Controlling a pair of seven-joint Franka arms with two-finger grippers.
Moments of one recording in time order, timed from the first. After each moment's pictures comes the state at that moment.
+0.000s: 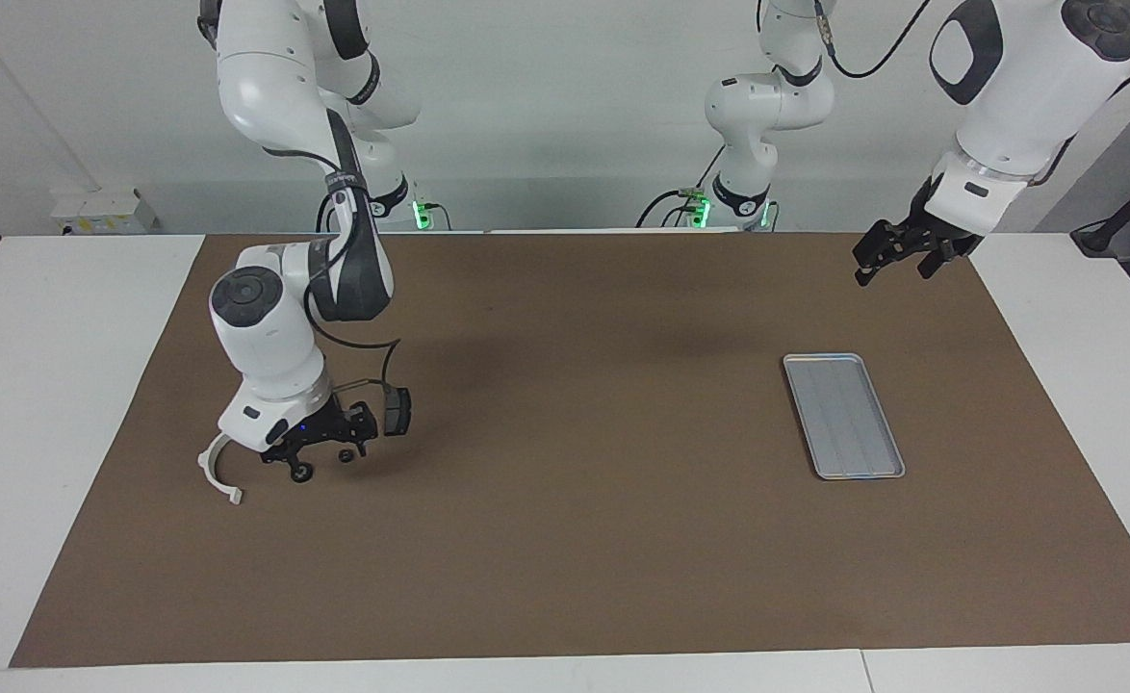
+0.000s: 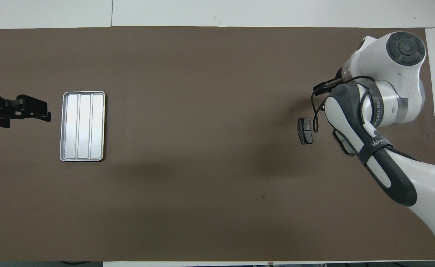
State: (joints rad) left arm 0.02 0.00 -0.08 -1.63 -0.03 1.58 -0.12; right arm 0.04 0.39 0.02 -1.68 -0.08 2.16 -0.13
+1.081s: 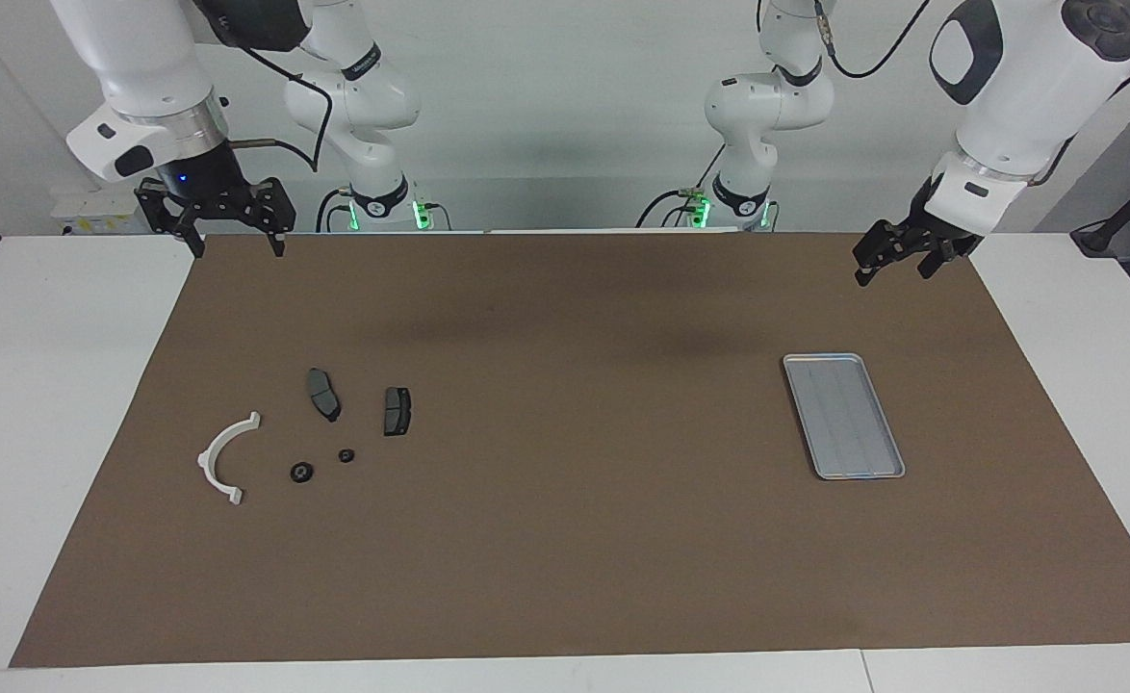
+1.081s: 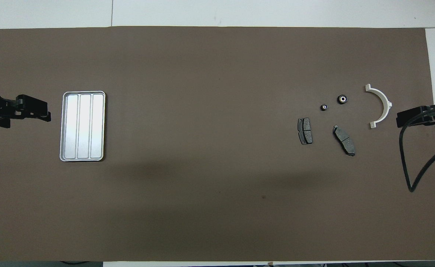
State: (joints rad) left arm 0.02 0.00 -0.08 -1.63 -0.03 1.58 -0.12; right arm -0.01 -0.07 0.01 -1.66 -0.08 1.58 -0.05
